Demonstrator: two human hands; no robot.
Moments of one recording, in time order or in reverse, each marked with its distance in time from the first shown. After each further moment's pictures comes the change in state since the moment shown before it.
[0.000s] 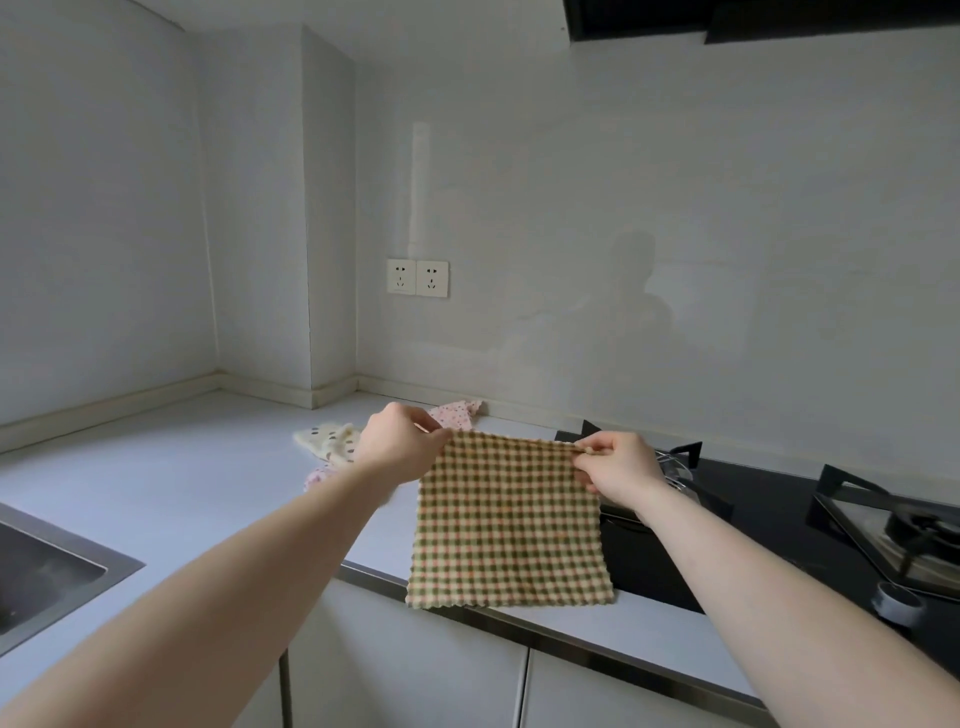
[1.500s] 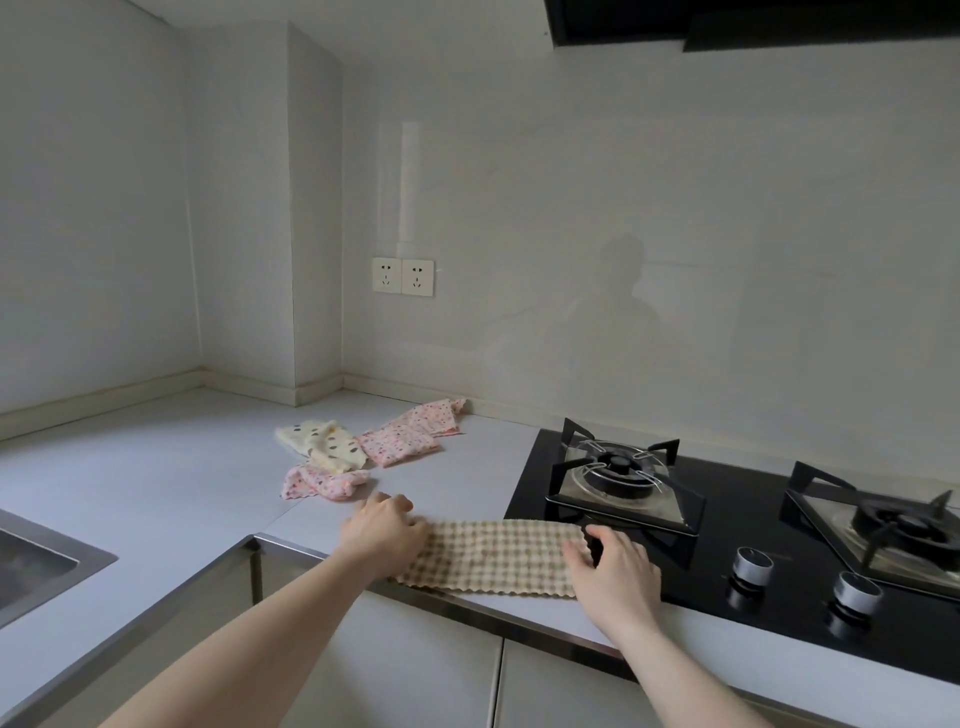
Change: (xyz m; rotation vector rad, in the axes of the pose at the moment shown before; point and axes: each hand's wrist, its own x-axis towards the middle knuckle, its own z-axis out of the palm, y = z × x) left_hand -0.040 -0.069 0.073 0.359 -0.256 -0.032; right_hand -0.075 0.107 0.030 -0.468 0.140 -0.003
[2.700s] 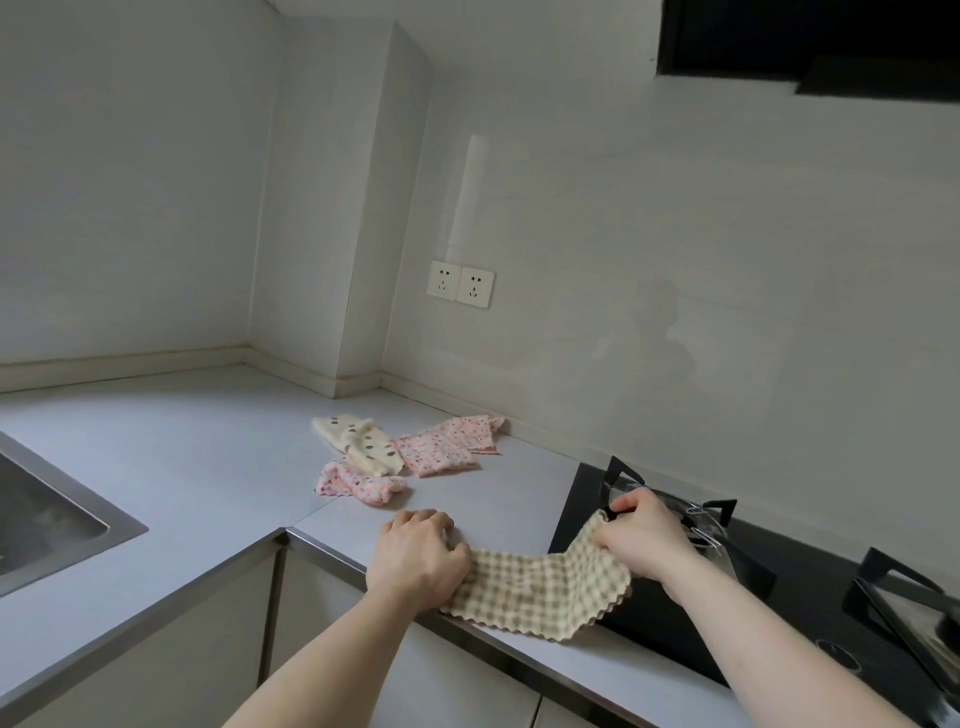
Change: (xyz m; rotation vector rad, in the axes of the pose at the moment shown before) left_hand 0.012 -0.016 0.025 -0.091 0.166 0.103; right_hand 0.064 -0.090 -0.044 0.204 -0.231 0.085
